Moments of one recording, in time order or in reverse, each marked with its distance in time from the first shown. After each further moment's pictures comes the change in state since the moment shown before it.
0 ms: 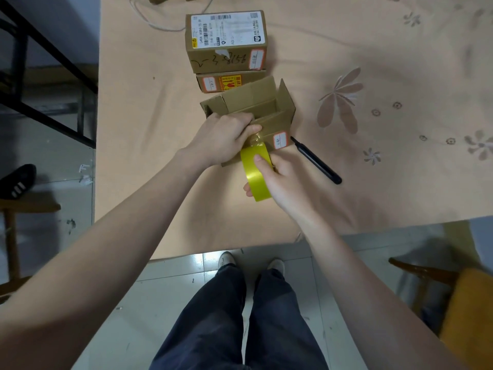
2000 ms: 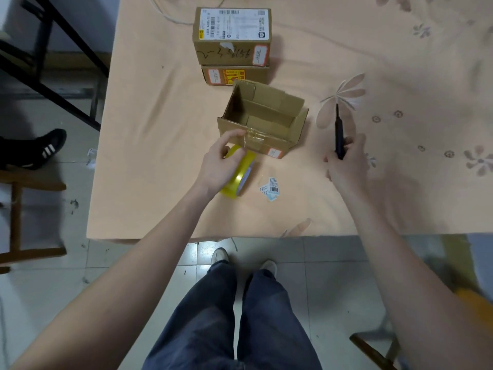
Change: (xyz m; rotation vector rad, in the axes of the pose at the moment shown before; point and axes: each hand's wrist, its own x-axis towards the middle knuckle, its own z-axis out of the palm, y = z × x) left_hand -0.050 0.042 0.052 -0.852 0.278 -0.622; right_hand 0.021 0.012 -0.122 -0.444 0.455 -0.129
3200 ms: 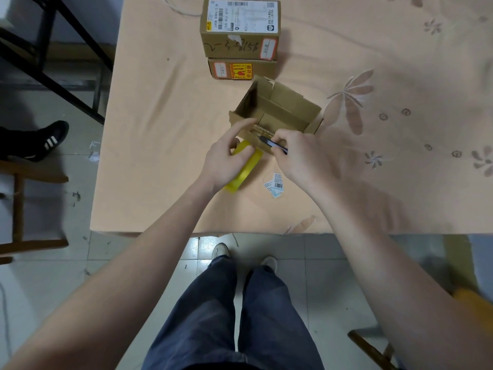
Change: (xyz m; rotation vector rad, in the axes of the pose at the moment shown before) left_hand -0.005 0.007 -0.004 0.131 -0.042 0.098; right_hand -0.027 -0.059 0.048 -0.522 -0.305 -0.443
